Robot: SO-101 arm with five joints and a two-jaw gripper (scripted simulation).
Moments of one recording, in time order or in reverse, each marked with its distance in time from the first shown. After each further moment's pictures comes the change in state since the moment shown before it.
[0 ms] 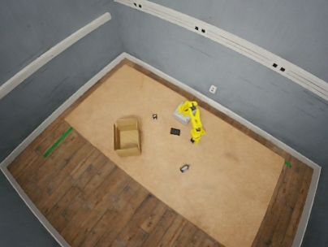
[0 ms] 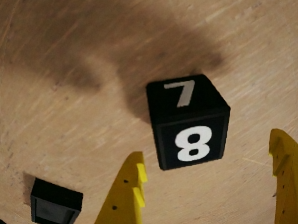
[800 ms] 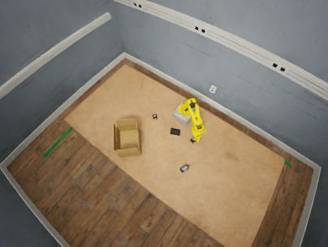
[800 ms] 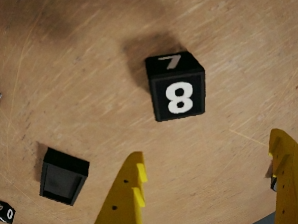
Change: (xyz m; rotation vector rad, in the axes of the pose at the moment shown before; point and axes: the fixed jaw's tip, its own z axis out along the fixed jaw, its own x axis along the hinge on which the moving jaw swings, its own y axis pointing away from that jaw) arm 0.000 0.002 -0.034 -0.003 0.000 0.000
